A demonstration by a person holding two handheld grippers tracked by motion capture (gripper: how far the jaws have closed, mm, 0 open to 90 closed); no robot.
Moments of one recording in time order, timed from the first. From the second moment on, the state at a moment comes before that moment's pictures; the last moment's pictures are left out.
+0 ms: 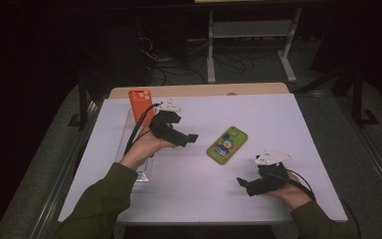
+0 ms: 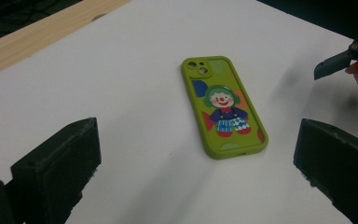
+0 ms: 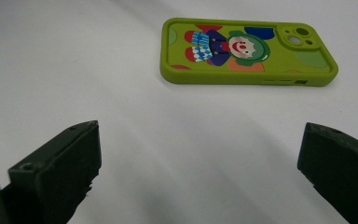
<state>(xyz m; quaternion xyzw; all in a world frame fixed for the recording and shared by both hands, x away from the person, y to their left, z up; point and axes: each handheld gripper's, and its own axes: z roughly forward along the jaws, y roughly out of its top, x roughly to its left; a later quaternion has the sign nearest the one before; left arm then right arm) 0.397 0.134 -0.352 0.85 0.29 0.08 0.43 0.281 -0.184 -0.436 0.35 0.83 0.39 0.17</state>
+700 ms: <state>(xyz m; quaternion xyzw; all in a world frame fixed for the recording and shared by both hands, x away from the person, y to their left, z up) 0.415 0.085 -0.360 0.88 0.26 0.08 0.38 0.281 -0.182 -0.436 0.36 0.83 0.39 0.17</state>
